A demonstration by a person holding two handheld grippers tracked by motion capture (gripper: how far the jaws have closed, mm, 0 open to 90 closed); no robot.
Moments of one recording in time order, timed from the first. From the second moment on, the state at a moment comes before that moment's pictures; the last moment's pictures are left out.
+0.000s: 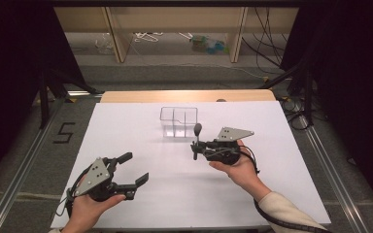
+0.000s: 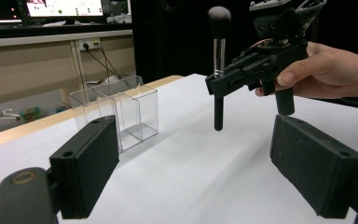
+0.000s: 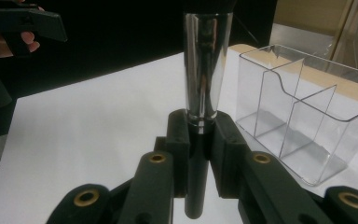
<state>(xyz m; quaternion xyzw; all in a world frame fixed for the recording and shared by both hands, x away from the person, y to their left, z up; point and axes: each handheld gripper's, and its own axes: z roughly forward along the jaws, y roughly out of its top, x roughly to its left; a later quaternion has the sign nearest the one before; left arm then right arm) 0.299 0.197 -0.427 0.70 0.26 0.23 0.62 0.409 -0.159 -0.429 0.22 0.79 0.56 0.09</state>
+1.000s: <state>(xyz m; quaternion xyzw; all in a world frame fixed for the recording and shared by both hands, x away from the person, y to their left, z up) 0.300 0.196 -0.429 0.70 0.27 0.23 0.62 0.418 -0.160 -0.421 0.22 0.78 0.57 0.10</state>
